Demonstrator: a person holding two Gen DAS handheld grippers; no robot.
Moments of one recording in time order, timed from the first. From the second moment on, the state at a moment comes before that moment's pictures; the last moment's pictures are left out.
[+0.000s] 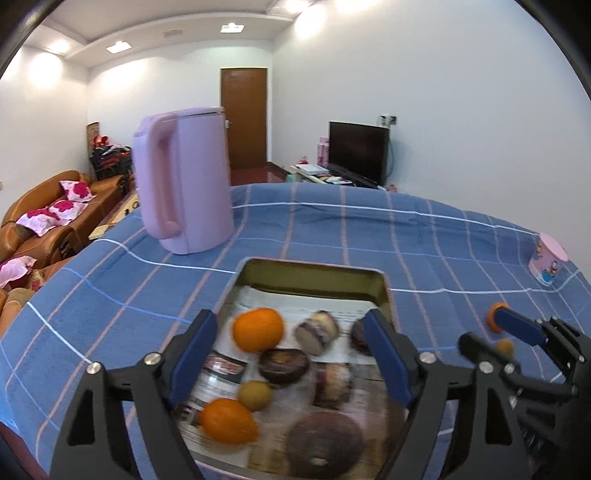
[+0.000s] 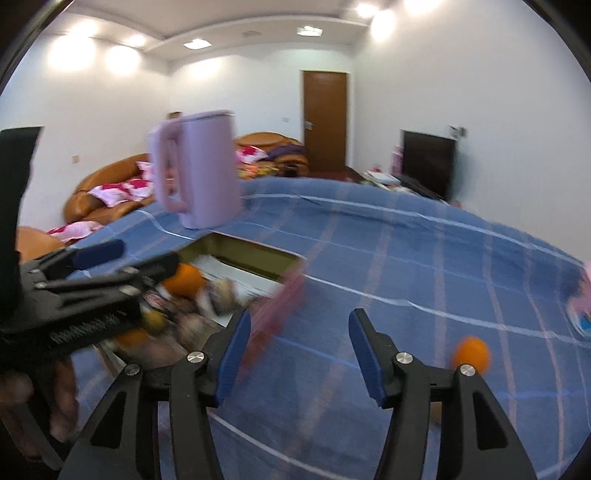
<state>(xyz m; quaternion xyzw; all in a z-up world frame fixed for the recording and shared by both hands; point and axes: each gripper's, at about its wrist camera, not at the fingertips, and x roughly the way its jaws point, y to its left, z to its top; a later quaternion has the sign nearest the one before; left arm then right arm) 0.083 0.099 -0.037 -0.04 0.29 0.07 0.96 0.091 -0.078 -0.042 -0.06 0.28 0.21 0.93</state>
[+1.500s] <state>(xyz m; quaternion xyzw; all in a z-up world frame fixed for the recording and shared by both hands) 0.153 -0.092 -0.057 0.05 0.36 -0.07 0.93 0.146 -0.245 -0.056 0.01 0.35 0.02 0.94</state>
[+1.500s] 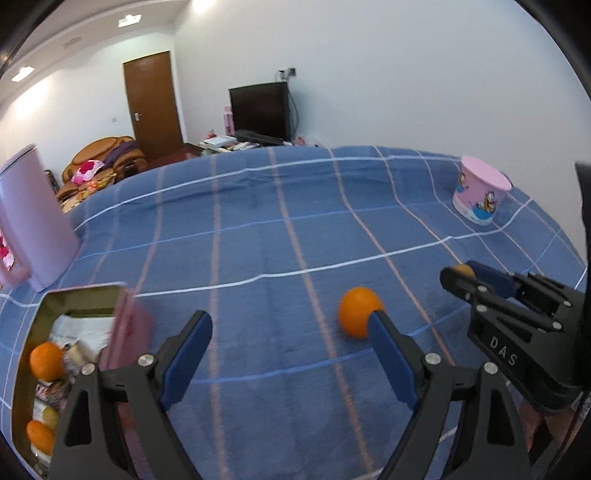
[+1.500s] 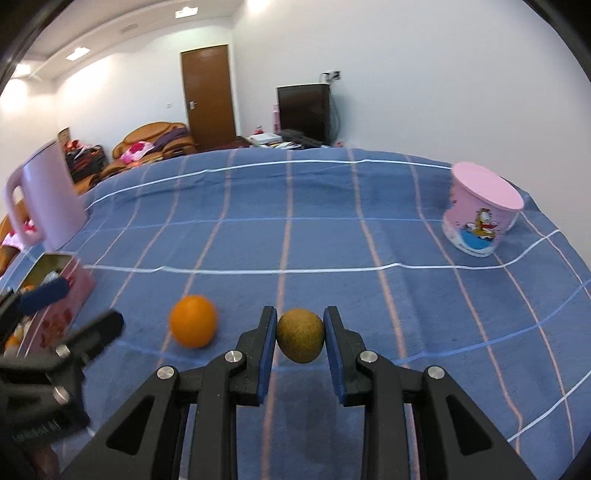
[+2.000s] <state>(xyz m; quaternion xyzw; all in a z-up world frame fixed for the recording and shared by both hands) 0.174 -0.128 -0.076 0.06 0.40 -0.12 0.91 0.144 -0.261 -0.059 0.05 0.34 0.01 0.94</state>
